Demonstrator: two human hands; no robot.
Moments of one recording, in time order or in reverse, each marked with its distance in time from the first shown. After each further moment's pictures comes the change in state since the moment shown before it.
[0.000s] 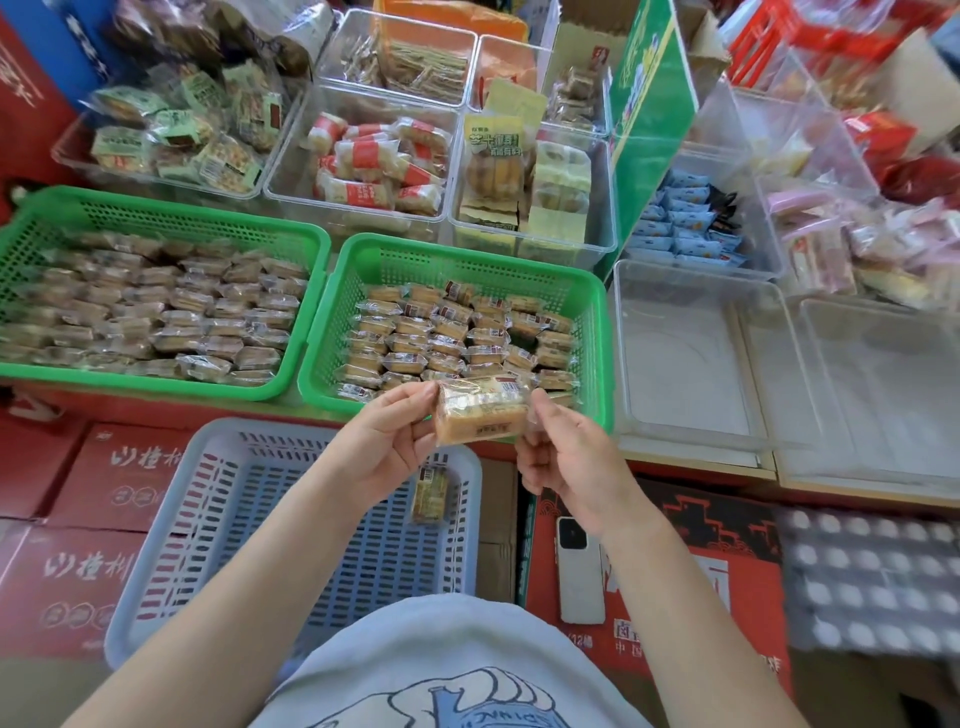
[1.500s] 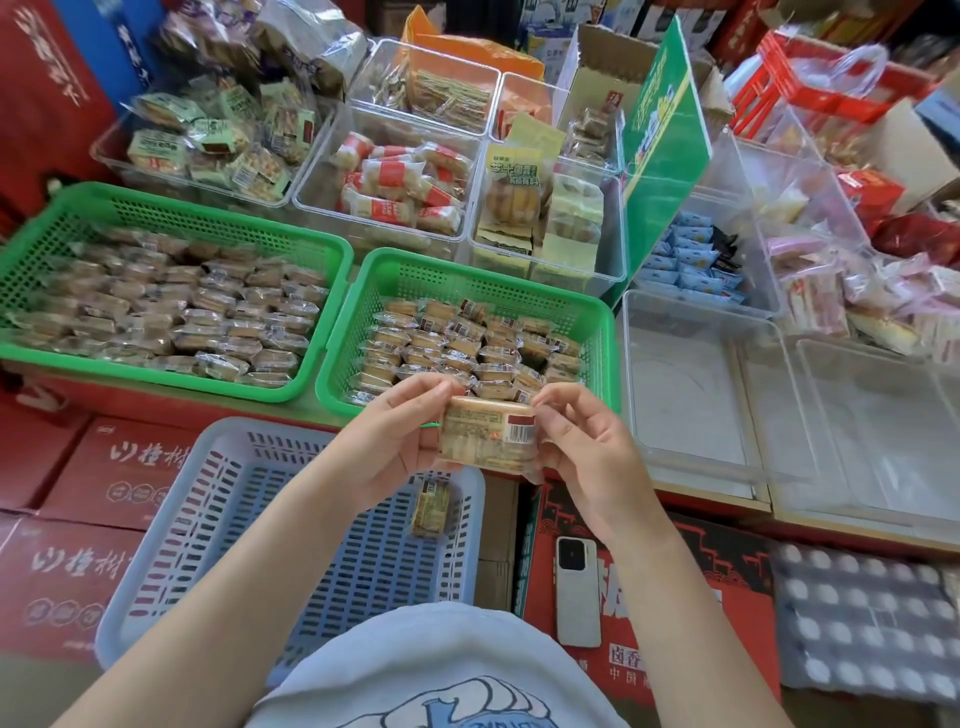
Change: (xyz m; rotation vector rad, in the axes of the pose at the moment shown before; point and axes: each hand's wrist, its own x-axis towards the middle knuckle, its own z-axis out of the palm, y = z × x) left_hand -0.019 0.021 -0.006 0.175 -0.156 0.056; right_hand -0.006 -0.016 0.016 0.046 0.029 -0.241
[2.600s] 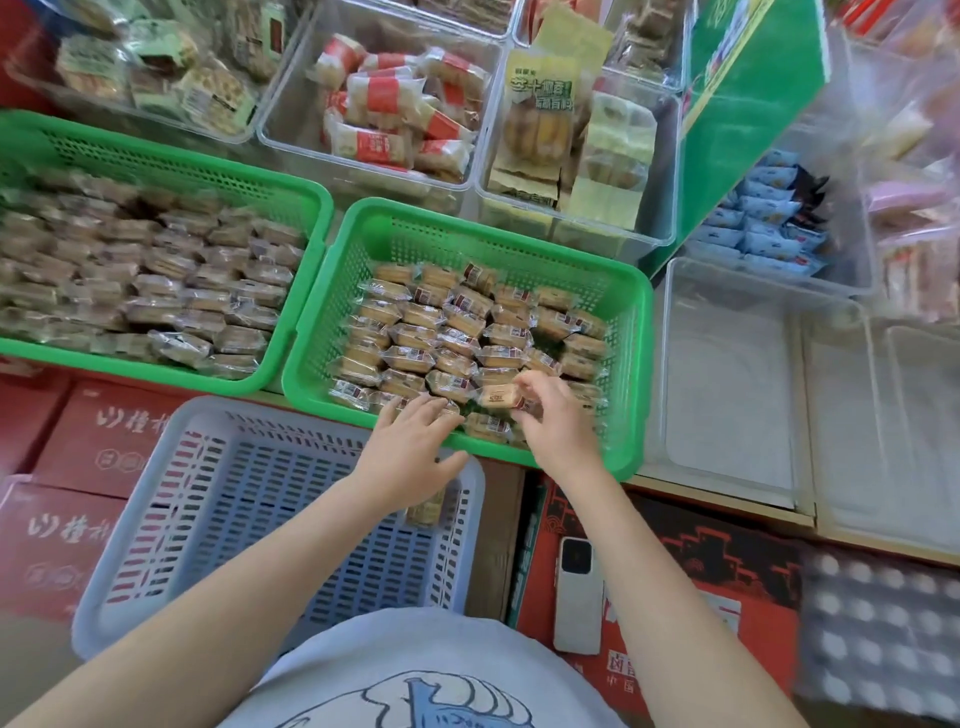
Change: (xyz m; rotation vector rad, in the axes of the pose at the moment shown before) left_hand 0.110 -0.081 -0.061 1.792 0.108 -0.208; right_hand 0.138 0.106 -0.053 -1.006 0.007 0.045
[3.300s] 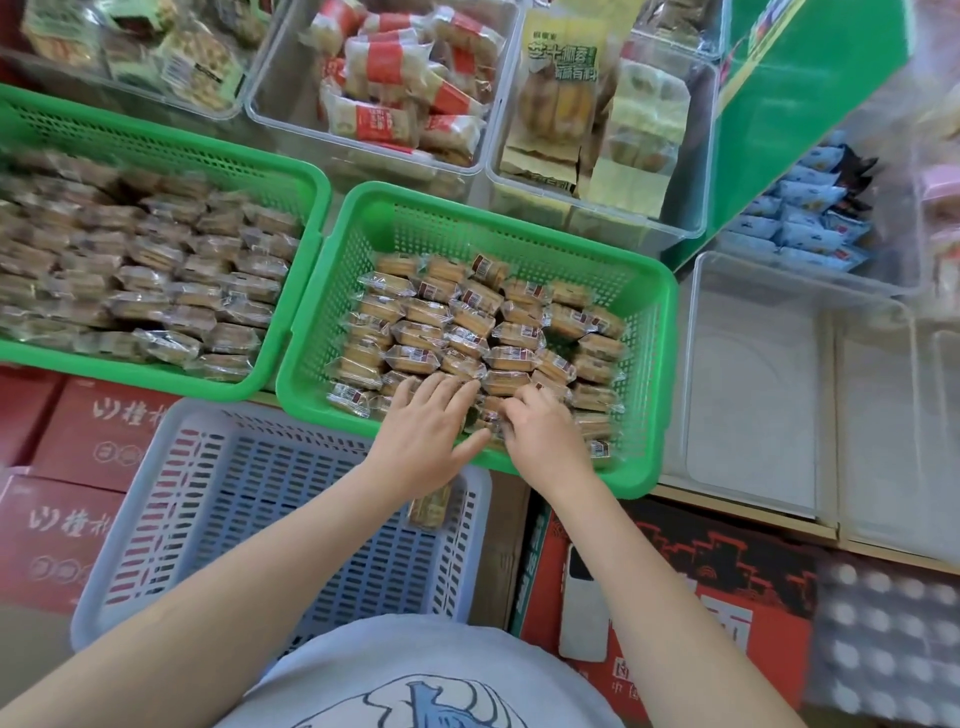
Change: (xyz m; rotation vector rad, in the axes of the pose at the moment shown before) left_hand 0.034 -0.002 -0.001 0.131 0.094 0.040; right_hand 0.024 0.007 0.028 -0.457 -0.126 -0.204
